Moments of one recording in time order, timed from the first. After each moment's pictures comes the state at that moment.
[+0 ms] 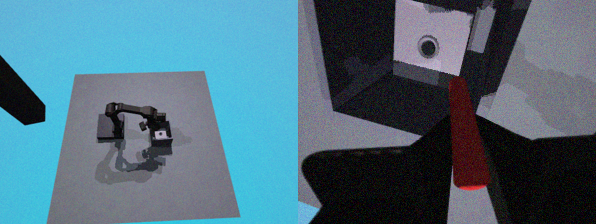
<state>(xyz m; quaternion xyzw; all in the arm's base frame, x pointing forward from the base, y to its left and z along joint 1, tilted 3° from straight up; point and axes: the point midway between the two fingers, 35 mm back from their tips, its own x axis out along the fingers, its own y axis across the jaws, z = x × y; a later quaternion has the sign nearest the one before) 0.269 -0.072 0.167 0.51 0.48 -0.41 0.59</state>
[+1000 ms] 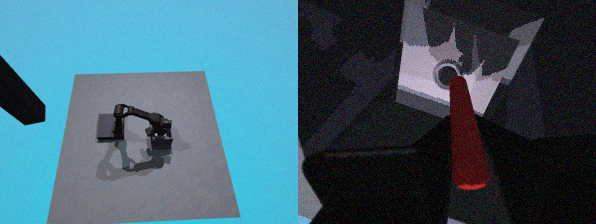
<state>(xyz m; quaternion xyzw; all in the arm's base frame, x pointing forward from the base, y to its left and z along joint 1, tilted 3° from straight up) 0.308 -0.096 0.110 0.49 0.51 -0.38 0.59</state>
